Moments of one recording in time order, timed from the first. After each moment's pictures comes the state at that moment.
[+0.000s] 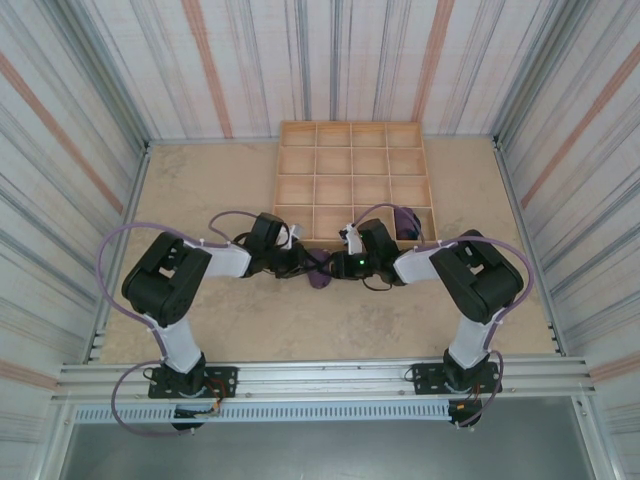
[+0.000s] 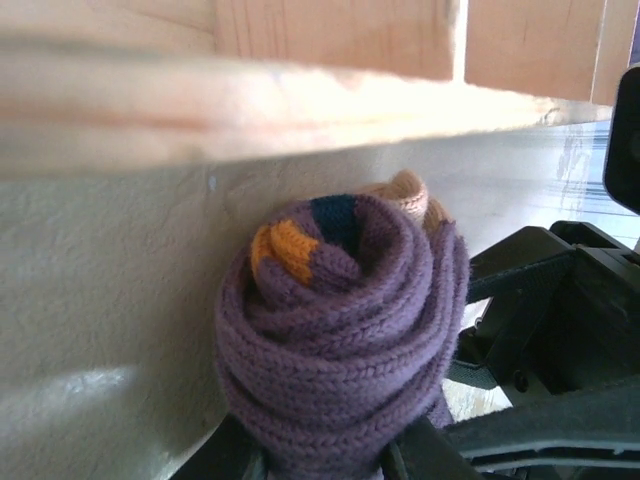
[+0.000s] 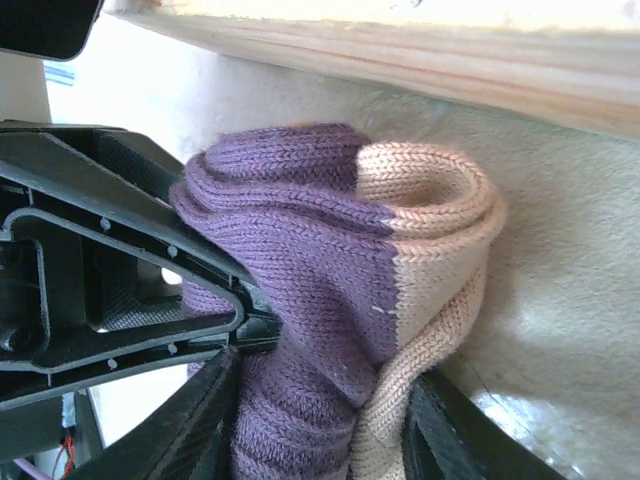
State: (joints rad) left arm -0.53 1.79 0.77 0.15 0.61 -0.76; right arm 0.61 1.80 0.70 0.34 -0.58 0.65
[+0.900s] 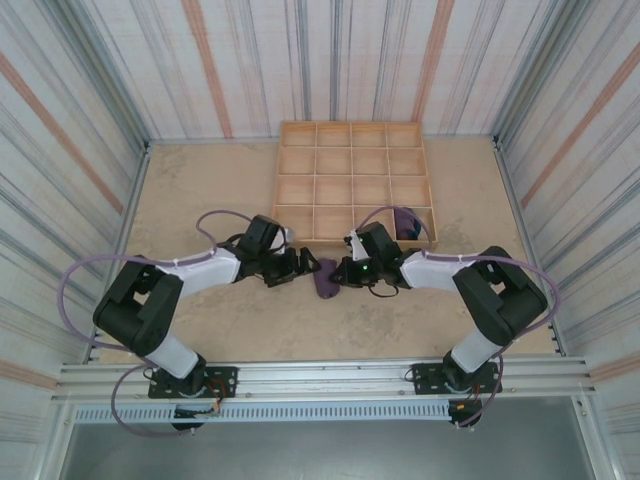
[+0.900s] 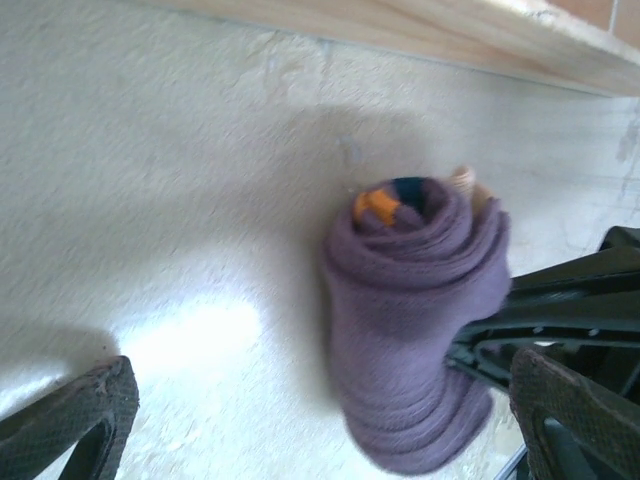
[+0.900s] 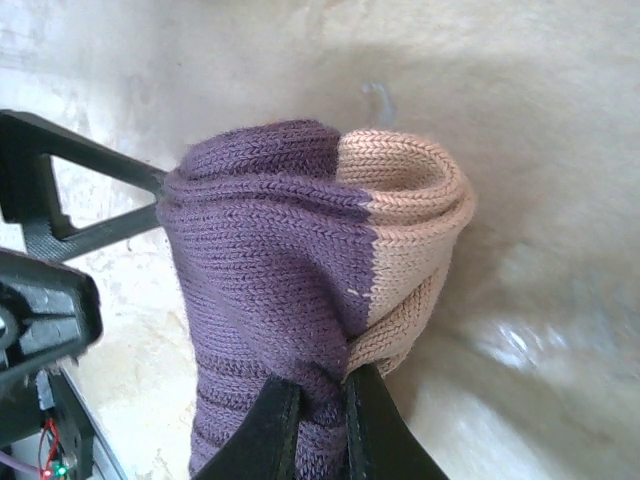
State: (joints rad) left arm -0.56 1.56 0.76 -0.17 0.45 -0.73; right arm 0.64 1.60 0.70 -0.02 -0.46 0.67
